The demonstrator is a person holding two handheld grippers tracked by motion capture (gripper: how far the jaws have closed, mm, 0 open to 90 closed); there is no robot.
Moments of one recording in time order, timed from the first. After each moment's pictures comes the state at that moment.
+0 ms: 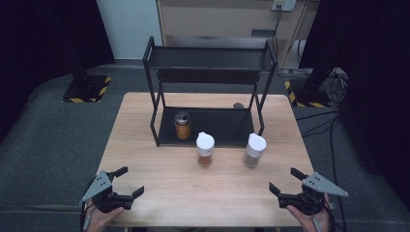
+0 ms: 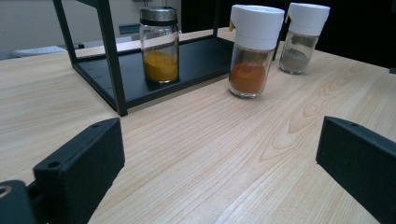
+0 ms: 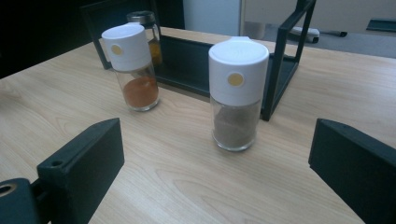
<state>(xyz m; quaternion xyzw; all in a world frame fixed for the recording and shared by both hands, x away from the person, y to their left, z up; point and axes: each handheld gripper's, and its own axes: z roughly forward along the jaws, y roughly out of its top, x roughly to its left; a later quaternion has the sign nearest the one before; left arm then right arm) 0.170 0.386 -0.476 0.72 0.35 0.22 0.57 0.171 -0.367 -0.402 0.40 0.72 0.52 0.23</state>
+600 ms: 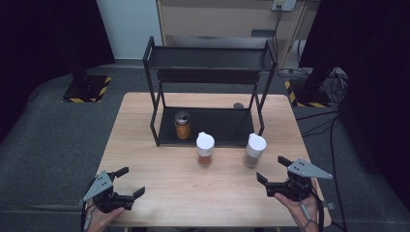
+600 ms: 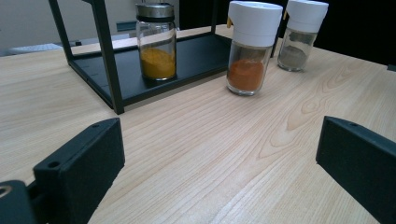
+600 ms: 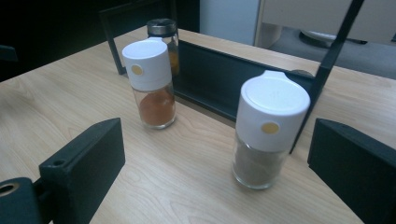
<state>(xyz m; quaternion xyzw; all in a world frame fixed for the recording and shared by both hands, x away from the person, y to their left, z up) 0.171 0.385 -0.475 0.72 0.34 0.21 0.56 0.204 -0.335 -0.373 0.37 0.75 0.51 0.22</state>
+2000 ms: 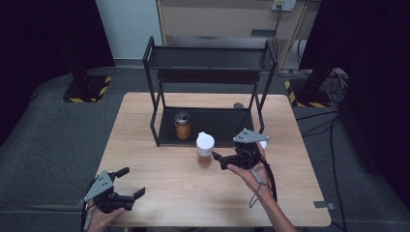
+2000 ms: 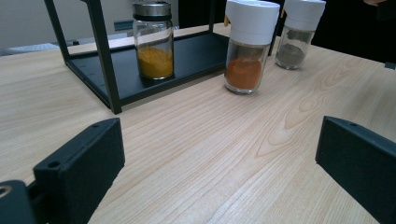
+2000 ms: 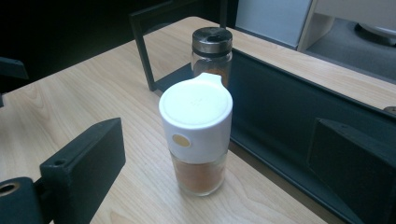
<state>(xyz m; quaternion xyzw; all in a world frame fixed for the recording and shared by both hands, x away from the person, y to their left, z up) 0.172 0.385 -0.475 0.72 0.34 0.21 0.56 0.303 -0.227 -0.362 0.32 0.79 0.49 0.17</state>
